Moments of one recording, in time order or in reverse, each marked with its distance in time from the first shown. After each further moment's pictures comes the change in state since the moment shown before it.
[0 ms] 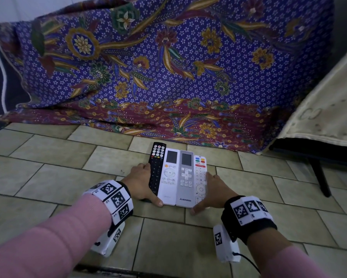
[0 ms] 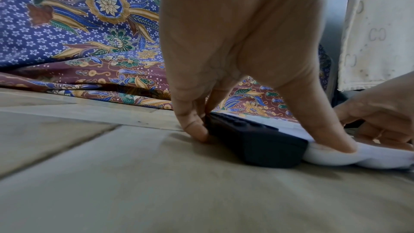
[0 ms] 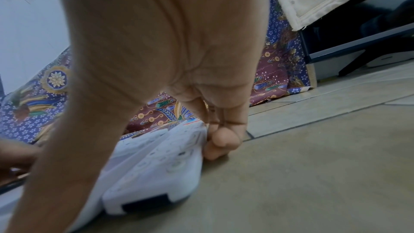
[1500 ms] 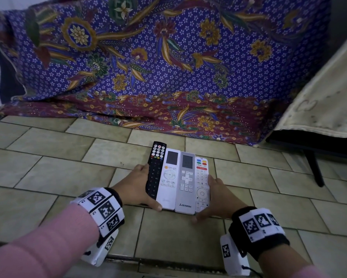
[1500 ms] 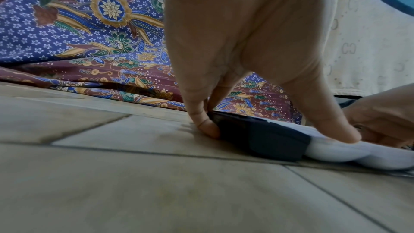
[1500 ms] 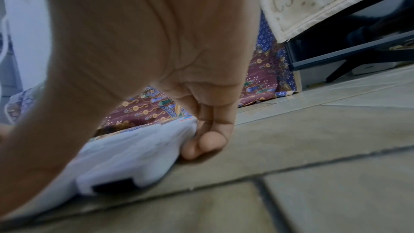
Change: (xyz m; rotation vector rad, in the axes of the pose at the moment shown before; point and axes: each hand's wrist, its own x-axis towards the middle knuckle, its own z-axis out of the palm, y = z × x) left_hand -0.037 -0.004 0.013 -0.137 0.013 0.135; right_hand -0.028 0.020 0.022 0.029 0.042 -0.153
